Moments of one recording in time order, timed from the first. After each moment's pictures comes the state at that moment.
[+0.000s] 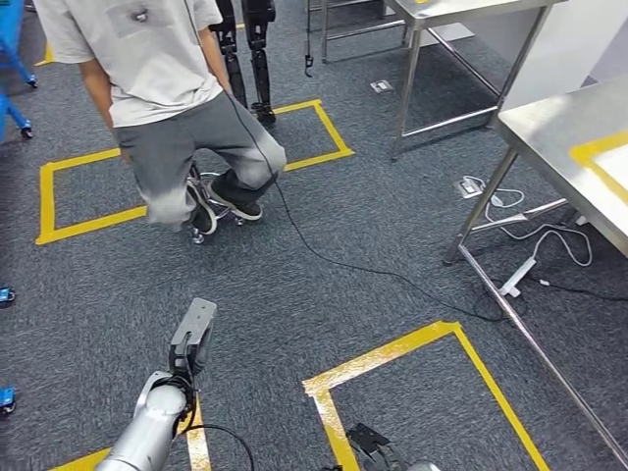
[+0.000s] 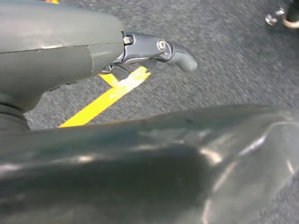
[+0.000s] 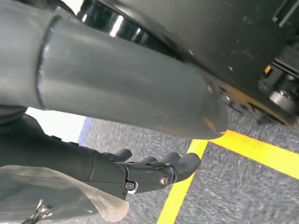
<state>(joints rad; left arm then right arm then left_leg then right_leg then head) -0.34 -0.22 0.02 -0.30 -0.53 0.14 0.19 -0.09 0.24 -0.44 -0.17 1.03 0.29 0.21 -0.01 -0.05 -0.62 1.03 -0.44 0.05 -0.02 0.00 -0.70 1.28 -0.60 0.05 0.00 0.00</state>
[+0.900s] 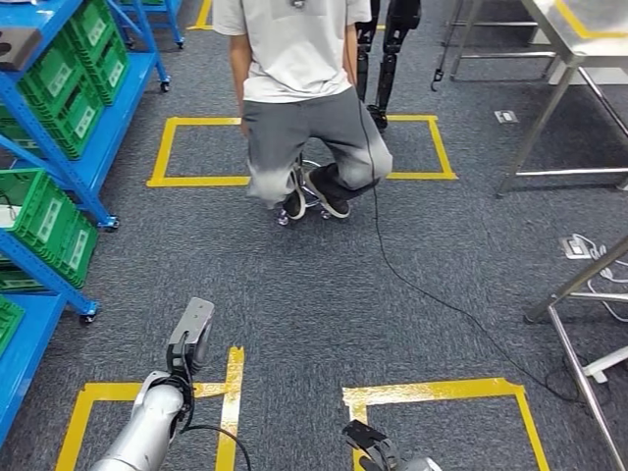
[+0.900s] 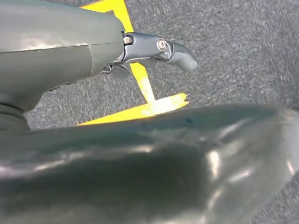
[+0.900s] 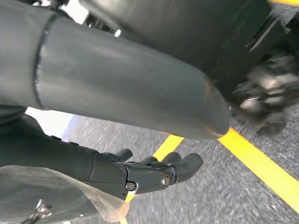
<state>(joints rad) -0.35 -0.22 0.02 -0.29 -0.52 0.13 0.19 -0.10 0.24 -0.45 -0.17 1.04 0.31 0.27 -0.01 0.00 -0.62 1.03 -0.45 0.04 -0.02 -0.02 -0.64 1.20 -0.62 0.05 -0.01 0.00</state>
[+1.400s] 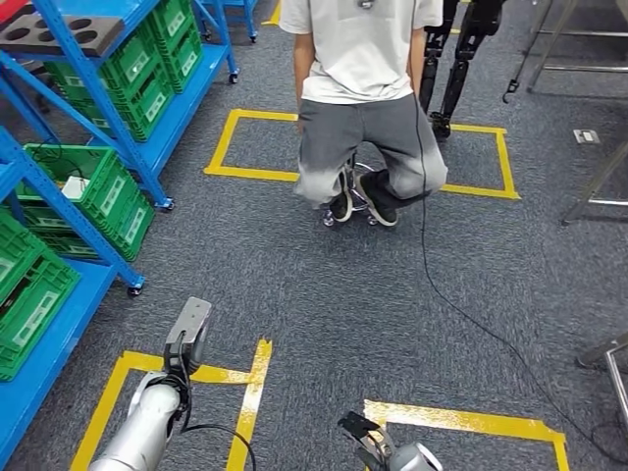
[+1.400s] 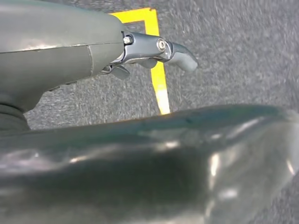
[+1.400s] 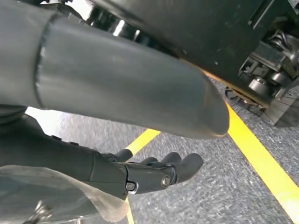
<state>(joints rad) -0.36 -0.21 0.03 -0.29 -0.52 0.11 0.20 -0.14 0.26 -0.44 -0.17 1.07 0.32 0.32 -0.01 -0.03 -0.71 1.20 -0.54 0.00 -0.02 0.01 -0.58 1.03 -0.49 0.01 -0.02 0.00</state>
